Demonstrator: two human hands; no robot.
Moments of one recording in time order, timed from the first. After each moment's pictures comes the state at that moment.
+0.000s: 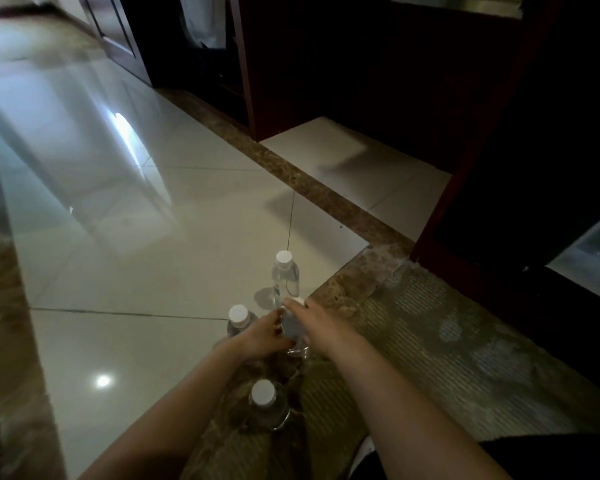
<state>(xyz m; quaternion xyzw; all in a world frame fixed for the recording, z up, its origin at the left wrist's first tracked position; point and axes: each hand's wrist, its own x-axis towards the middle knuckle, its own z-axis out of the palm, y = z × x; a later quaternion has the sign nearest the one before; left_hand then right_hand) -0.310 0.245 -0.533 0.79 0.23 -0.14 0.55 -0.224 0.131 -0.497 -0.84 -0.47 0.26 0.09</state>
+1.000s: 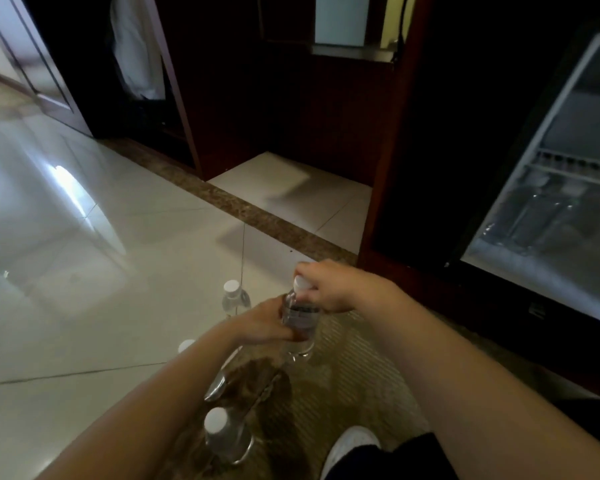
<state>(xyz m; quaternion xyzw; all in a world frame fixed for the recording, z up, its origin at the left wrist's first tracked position) -0.243 0.193 -0.454 0.87 0.05 -0.15 0.47 -0.161 0.062 -0.379 -0.86 -0.46 0.22 0.10</state>
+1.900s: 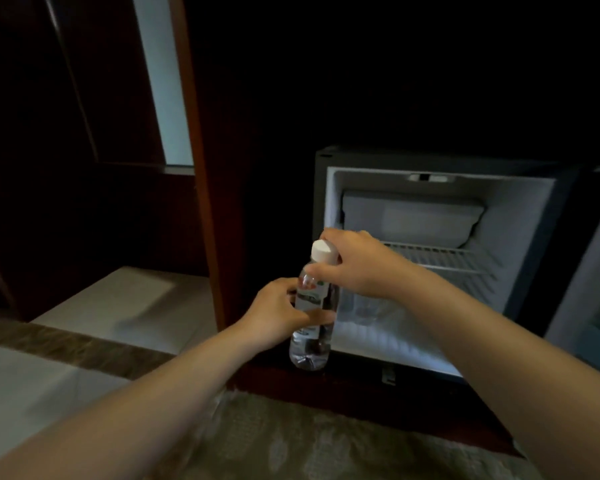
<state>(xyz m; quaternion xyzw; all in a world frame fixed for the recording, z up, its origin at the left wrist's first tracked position) -0.057 -0.013 -0.308 0.87 -0.12 0.03 0.48 -0.049 -0.168 -0.229 -0.94 -0.27 -0.06 0.21</state>
